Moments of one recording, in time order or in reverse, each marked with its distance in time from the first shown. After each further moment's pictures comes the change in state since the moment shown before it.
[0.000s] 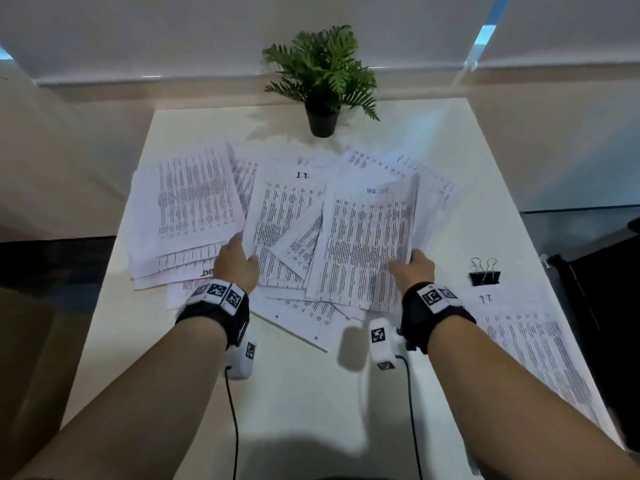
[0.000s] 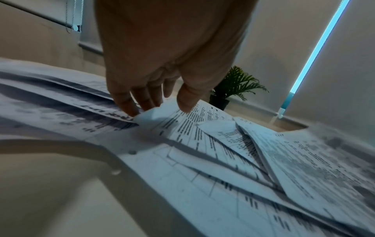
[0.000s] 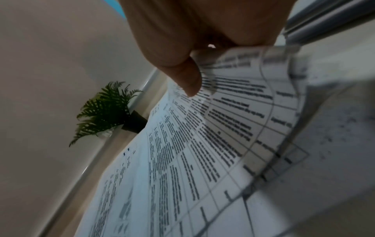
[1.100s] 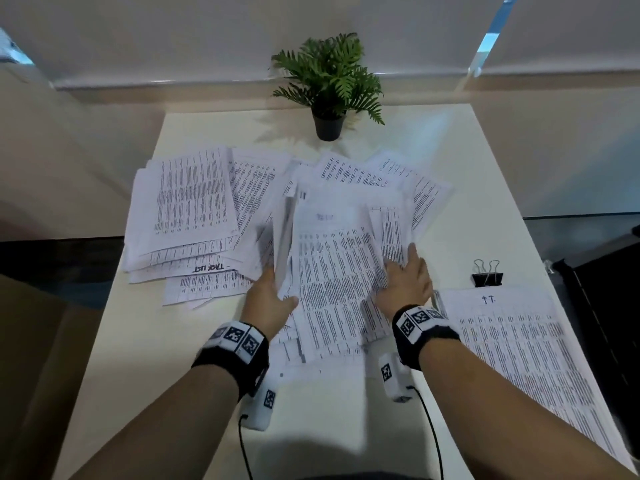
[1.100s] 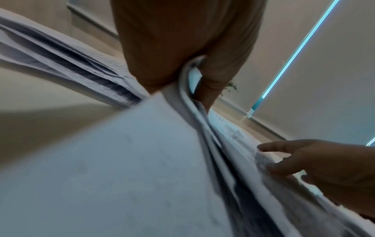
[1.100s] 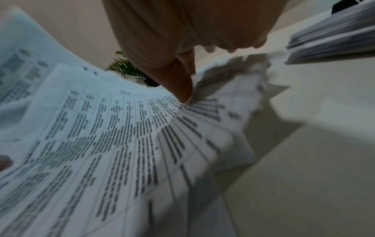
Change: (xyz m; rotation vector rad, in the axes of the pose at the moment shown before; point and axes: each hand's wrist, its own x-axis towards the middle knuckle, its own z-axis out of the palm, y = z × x) left_hand -0.071 -0.006 0.029 -0.286 -0.105 0.129; right_hand -0.032 0.023 0.020 -0.624 0.028 -0.338
